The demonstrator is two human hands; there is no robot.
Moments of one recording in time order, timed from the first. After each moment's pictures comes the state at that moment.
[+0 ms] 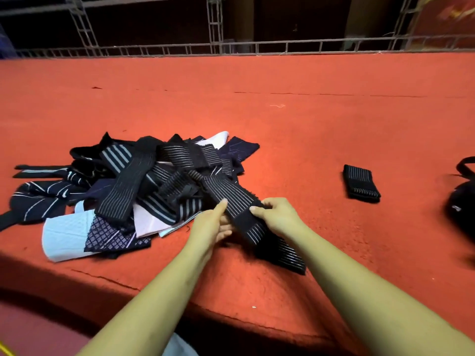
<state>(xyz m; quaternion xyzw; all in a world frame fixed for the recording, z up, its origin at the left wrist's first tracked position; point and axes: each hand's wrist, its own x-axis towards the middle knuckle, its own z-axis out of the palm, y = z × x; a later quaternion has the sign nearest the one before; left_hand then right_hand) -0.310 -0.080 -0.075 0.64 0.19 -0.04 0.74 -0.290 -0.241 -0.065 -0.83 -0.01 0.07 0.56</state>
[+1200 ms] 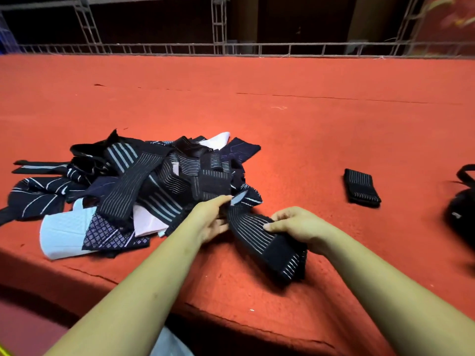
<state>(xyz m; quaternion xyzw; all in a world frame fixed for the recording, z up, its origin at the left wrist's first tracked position) -0.281 -0.072 -0.061 0.54 0.20 -0.15 0.80 -0.303 -0.284 -0.053 -0.80 -0.04 0.25 0.55</state>
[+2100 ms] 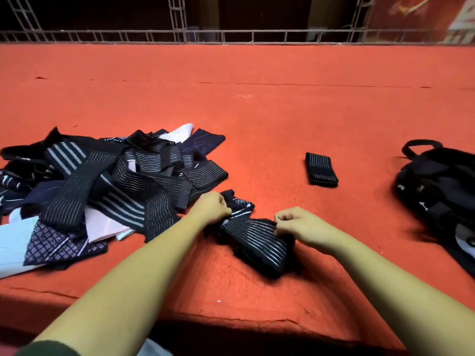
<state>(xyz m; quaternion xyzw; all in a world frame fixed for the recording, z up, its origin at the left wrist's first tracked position) -0.249 -0.137 -0.083 0.96 -0.04 -0.11 0.27 -0.338 -0.361 -0.061 -0.84 -0.09 0.16 0.51</state>
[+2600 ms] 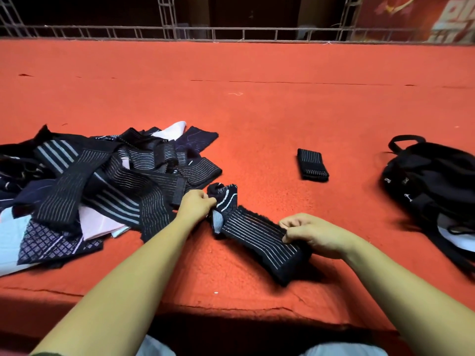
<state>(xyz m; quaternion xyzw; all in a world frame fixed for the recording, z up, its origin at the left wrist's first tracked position) -0.251 -0.119 -0.101 0.91 0.05 -0.01 0.42 -0.367 -0.385 -0.067 -0.75 -0.09 0.27 0.59</state>
